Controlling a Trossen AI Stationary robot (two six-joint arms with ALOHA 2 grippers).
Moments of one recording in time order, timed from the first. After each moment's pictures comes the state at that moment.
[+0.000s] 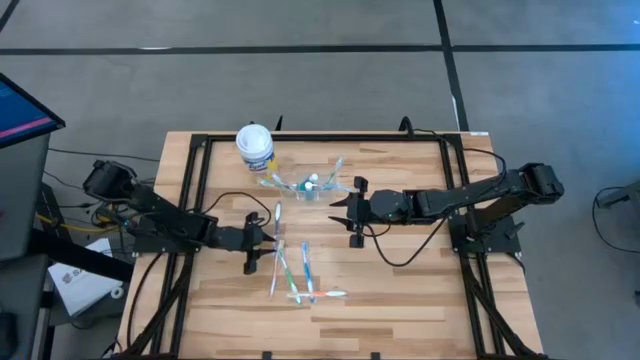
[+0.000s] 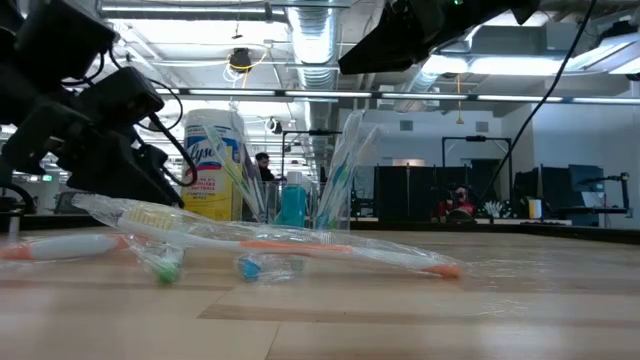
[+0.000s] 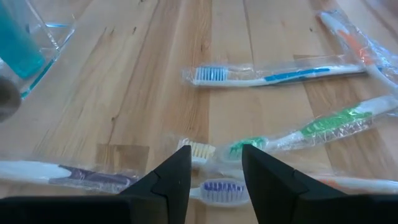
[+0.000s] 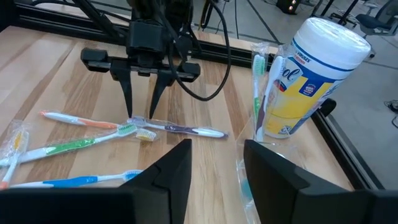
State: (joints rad) left arm -0.32 1.32 0.16 0.57 -0.33 -0.21; right arm 0.12 1.43 0.90 0.12 0.29 -0.14
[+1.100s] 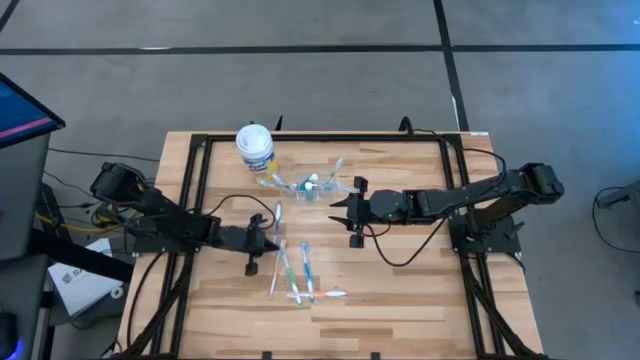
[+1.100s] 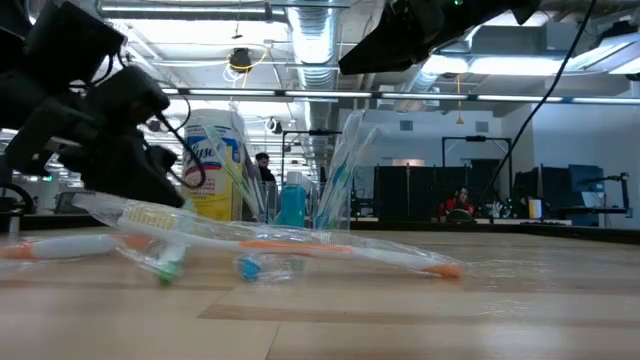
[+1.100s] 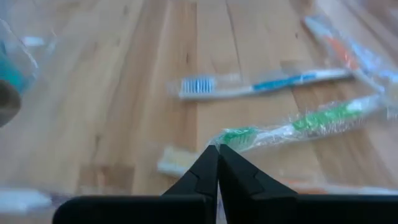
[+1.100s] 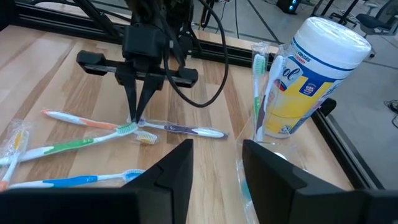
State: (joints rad) left arm -0.30 1.39 0.17 0.67 -0.27 -0.15; right arm 0.12 1.43 0.90 0.11 0.29 -0.14
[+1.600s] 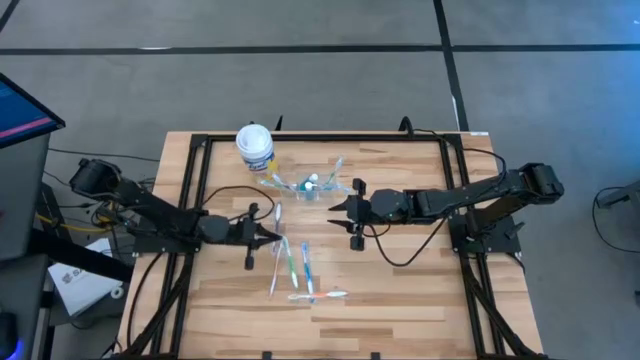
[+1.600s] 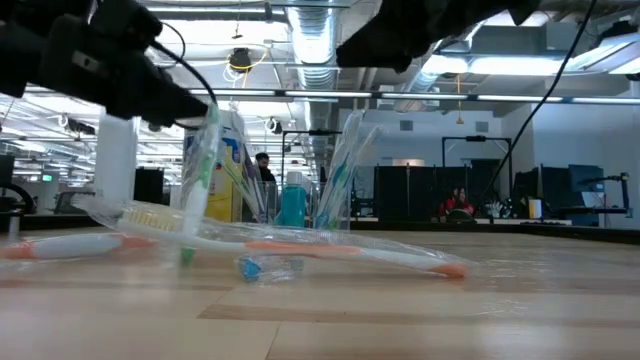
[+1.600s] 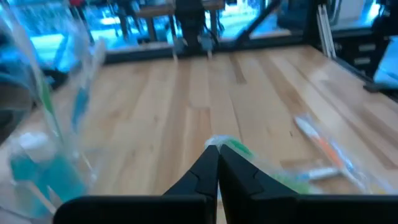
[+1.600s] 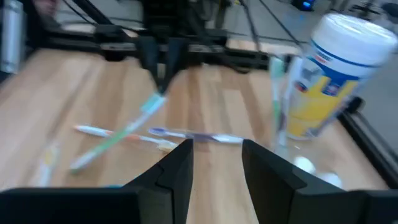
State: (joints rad) left arm -0.30 1.10 0.19 0.67 -0.35 0.01; right arm 0.12 1.43 0.90 0.14 0.20 -0.06
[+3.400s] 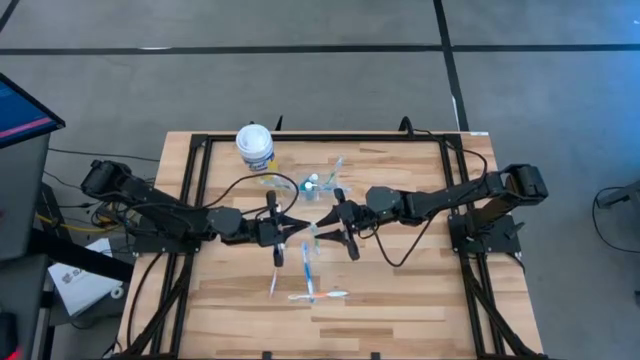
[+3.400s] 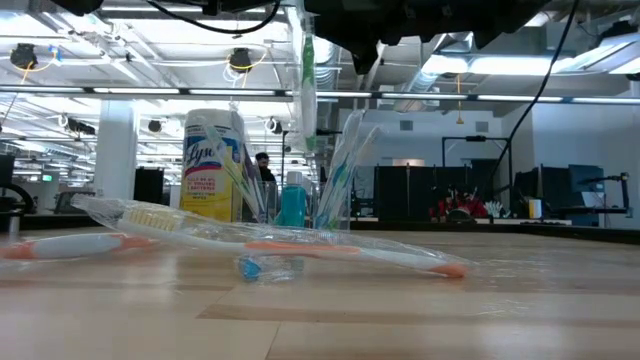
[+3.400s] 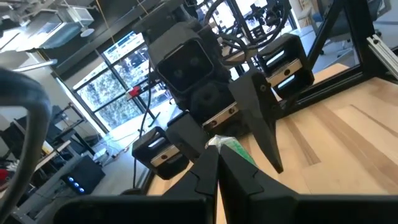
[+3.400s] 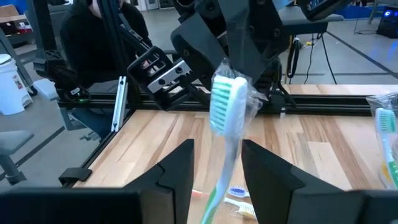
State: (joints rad) left arm -0.30 1.29 0.62 0.69 -0.47 0.53; right arm 0.09 1.56 0.90 0.48 -0.14 0.07
